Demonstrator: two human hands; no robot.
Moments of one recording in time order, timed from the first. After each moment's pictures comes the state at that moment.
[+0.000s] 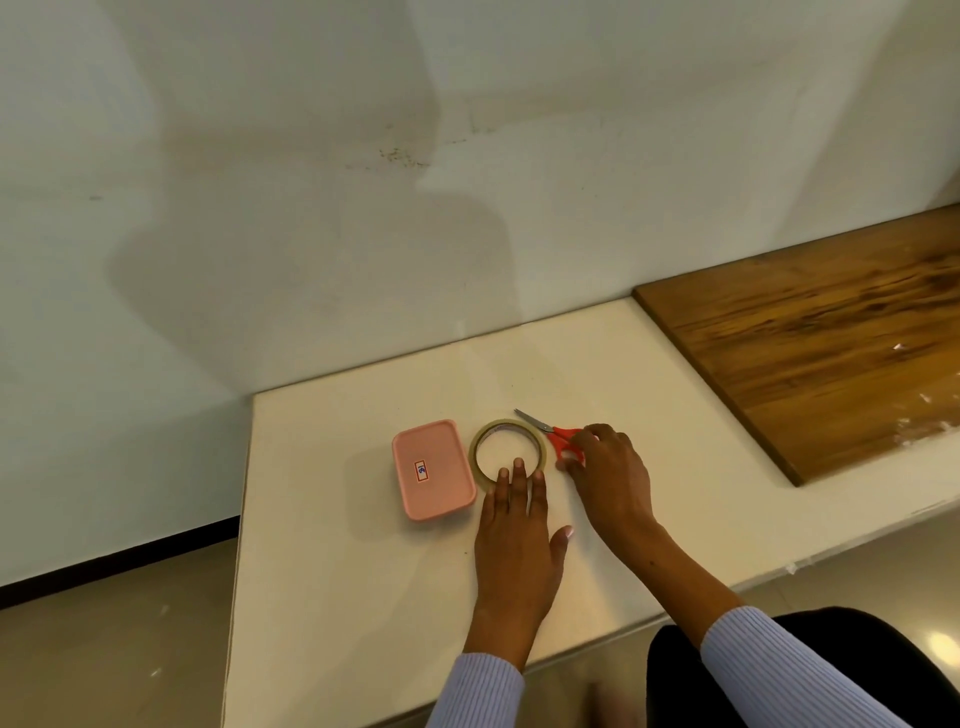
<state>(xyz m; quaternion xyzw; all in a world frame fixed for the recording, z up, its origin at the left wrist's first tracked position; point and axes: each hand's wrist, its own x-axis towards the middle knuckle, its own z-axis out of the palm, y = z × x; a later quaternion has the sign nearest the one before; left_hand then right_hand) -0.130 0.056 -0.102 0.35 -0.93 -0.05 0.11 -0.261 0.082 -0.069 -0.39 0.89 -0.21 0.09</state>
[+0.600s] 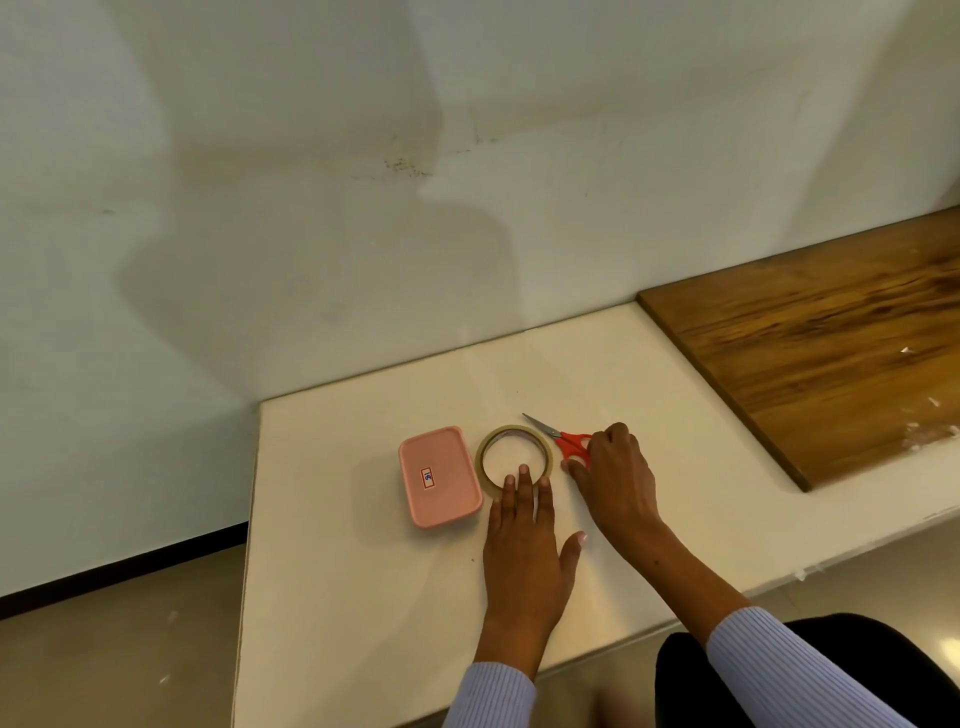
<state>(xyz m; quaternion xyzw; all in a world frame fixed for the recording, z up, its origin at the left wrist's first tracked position) -0.131 0.059 -0.092 0.39 -0.91 -0.13 0.07 -0.265 0.075 -0.068 -0.34 0.91 -0.19 0.11</state>
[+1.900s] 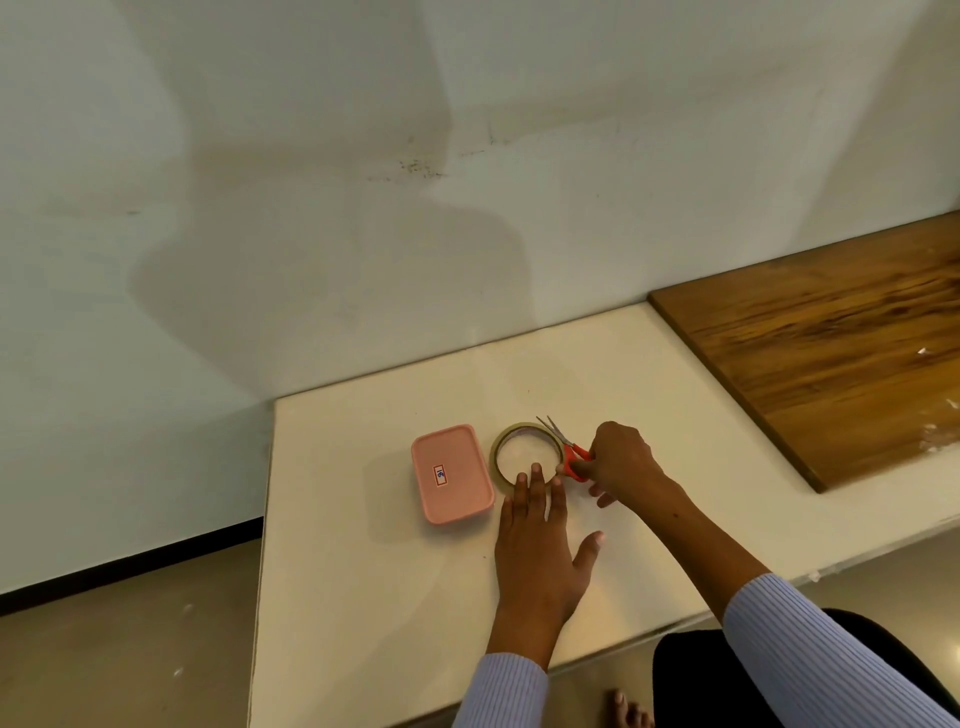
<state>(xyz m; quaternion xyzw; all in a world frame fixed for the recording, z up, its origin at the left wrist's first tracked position) -0.133 0.057 -0.092 0.37 -0.91 -0.19 0.05 -0.275 0.053 -0.039 -0.26 0.88 -0.19 0.35</state>
